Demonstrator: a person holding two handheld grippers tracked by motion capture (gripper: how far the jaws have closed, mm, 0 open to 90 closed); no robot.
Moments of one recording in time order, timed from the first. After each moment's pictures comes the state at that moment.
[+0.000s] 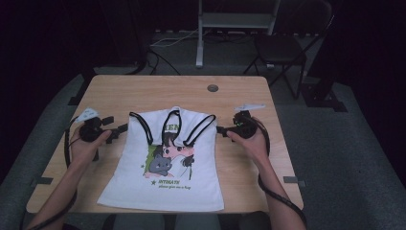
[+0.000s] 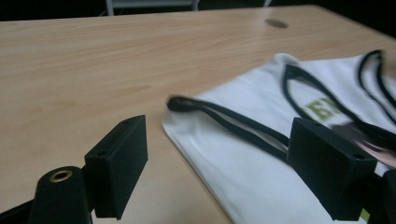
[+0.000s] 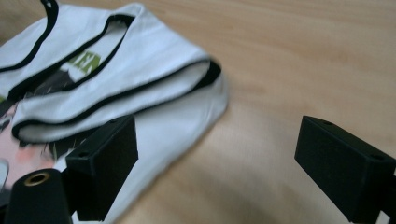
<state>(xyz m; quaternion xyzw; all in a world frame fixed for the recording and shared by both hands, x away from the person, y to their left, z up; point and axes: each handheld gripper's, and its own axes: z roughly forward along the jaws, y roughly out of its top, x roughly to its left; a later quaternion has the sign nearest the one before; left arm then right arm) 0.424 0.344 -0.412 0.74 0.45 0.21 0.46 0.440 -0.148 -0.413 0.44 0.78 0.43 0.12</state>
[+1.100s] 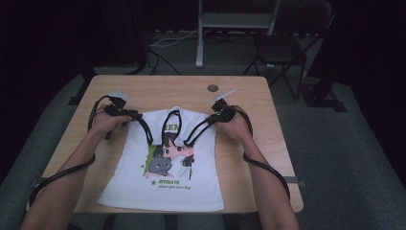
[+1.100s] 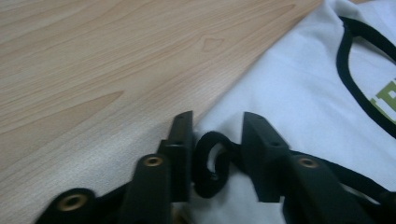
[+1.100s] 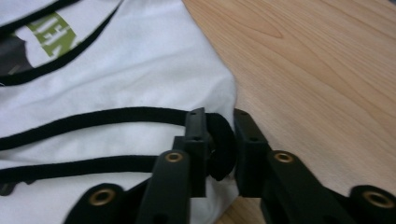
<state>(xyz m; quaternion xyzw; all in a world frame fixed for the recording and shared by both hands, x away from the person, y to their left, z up) 0.503 0.313 -0.431 0.82 0.42 0.12 0.37 0.498 -0.096 -0.429 0.36 0.86 0.35 0.10</state>
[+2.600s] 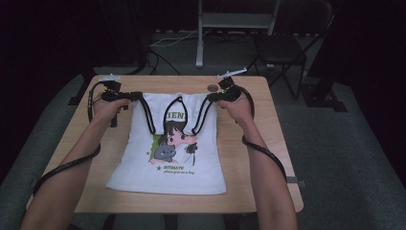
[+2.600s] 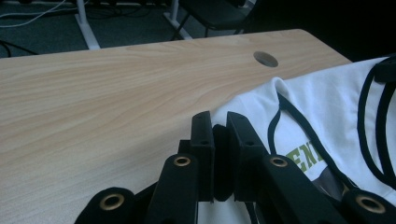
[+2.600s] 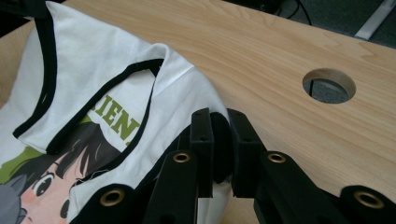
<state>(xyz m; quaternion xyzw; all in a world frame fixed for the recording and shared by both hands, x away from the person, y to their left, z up) 0.507 0.304 -0.372 0.74 0.45 0.15 0.48 0.524 -0.108 -0.366 0.40 0.80 0.44 0.11</state>
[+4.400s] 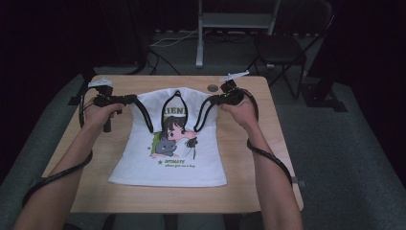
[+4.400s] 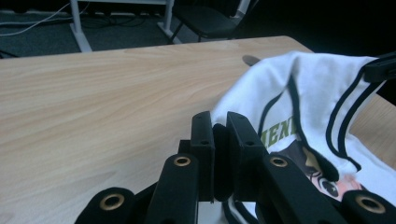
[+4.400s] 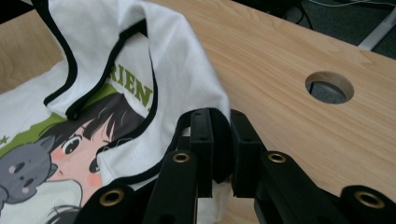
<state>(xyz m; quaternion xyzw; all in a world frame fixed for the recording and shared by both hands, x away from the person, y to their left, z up) 0.481 0.323 -0.374 0.73 0.44 0.15 0.50 0.506 -0.116 -0.363 0.36 0.82 0.43 0.12</state>
